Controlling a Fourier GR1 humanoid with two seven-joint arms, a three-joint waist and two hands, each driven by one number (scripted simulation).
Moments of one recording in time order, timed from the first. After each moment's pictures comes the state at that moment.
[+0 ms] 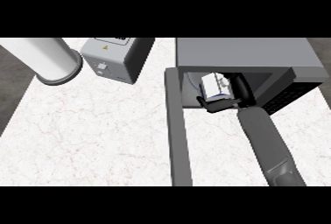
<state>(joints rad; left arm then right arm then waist) 1.07 0.01 0.27 -2.23 0.45 -0.51 -0.55 -0.68 -0.08 -0.17 -0.69 0.45 -0.12 -0.68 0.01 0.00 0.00</state>
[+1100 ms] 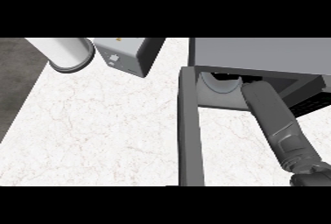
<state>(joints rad) 0.87 0.06 0.30 -2.12 0.43 -0.52 -0.46 -1.00 -0.17 -0.33 -0.27 0.48 -0.53 -0.57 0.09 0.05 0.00</state>
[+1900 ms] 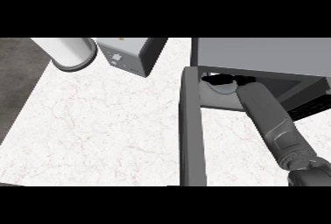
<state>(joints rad) 0.77 0.09 0.27 -2.11 0.38 -0.53 -0.43 -1.04 -0.16 -0.35 -0.16 0.49 -0.48 -0.65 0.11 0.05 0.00</state>
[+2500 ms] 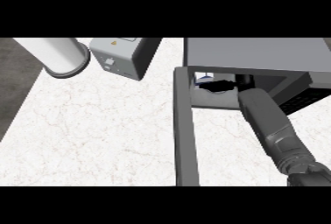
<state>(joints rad) 0.79 0.03 0.16 -2.16 0.29 -0.54 -0.42 -1.00 -0.15 -0.42 -0.16 0.40 -0.26 -0.78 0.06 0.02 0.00</state>
